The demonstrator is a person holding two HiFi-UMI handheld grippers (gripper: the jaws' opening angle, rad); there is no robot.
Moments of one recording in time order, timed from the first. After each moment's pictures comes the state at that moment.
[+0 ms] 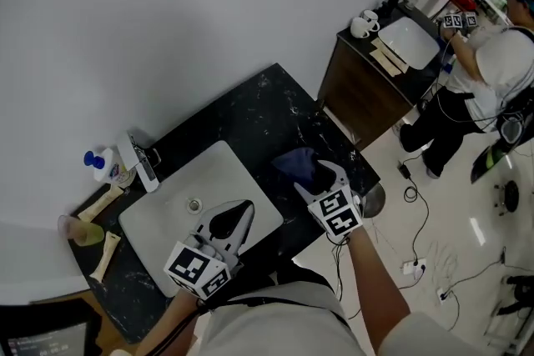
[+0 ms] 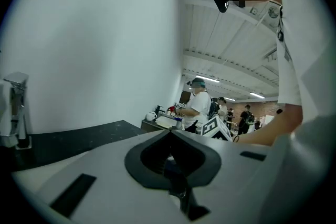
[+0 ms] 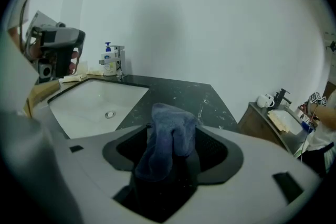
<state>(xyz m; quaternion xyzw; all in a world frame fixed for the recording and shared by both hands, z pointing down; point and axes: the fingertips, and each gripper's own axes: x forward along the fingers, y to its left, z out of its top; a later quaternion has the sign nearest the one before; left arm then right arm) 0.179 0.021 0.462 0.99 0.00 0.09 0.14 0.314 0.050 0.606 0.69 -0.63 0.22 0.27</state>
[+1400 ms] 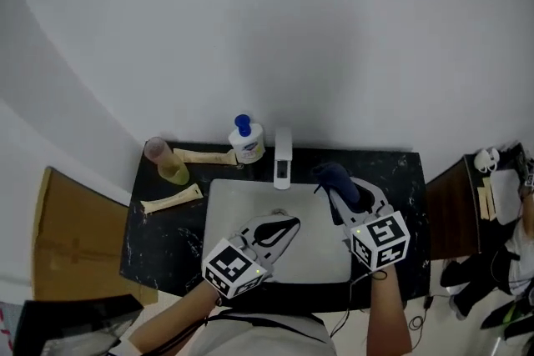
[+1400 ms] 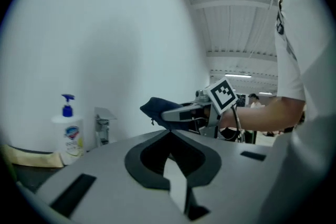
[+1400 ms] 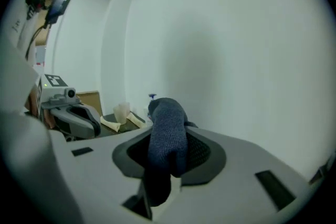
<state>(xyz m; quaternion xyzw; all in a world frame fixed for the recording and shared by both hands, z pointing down) 0.056 -0.073 0.454 0.97 -0.19 0.07 0.10 0.139 -0.143 0.451 0.51 -0.84 0.08 0.16</state>
